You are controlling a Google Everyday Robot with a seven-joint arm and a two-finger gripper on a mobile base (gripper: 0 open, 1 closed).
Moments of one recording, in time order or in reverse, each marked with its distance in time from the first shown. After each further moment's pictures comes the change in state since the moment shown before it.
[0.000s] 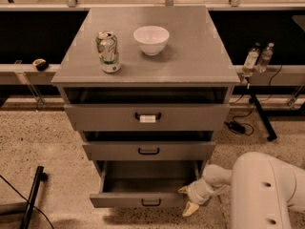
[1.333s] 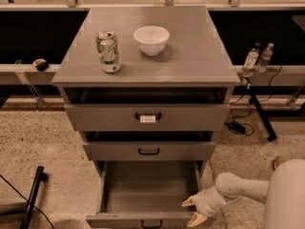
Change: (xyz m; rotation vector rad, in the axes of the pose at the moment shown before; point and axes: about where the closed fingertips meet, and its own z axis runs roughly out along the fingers) arm -0.040 0.065 -0.055 -0.003 -0.079 -0.025
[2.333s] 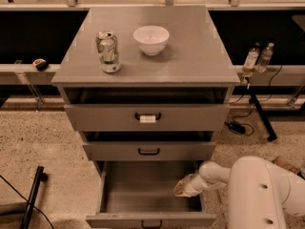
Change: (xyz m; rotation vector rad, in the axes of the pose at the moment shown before) arm 0.039 -0.120 0.064 0.130 0.045 0.008
